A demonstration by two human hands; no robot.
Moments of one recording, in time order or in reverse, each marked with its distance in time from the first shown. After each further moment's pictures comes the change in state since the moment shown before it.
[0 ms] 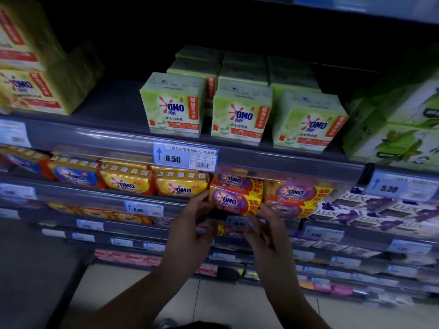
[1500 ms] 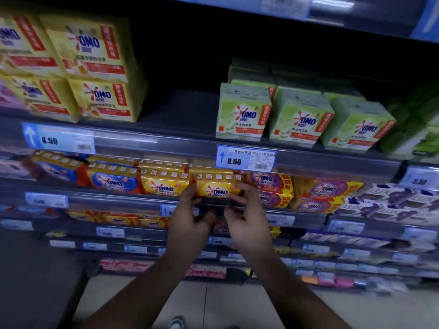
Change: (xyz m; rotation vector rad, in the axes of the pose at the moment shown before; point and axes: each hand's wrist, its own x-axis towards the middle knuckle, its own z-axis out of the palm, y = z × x) left_hand 0.011 -0.033 -0.086 -0.209 0.041 -0.193; right_hand 0.009 -0.040 0.131 -0.193 -0.019 -0.037
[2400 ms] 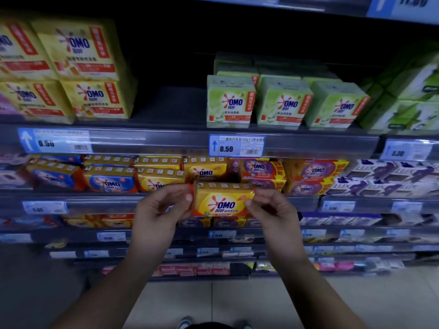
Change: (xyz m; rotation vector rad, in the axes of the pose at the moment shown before) left_hand -0.019 0.035 -0.054 -0.306 -0.015 0.047; right_hand -0.032 0.013 -0.041 0.382 0.182 -0.006
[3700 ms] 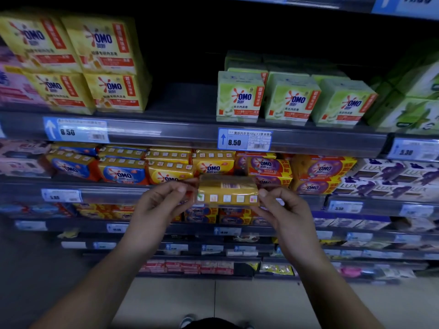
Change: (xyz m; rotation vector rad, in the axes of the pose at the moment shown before) left_hand -0.005 0.005 -0.025 -0.099 -0.176 -0.070; right_hand -0.004 -0.013 -0.015 0.095 -0.211 0.001
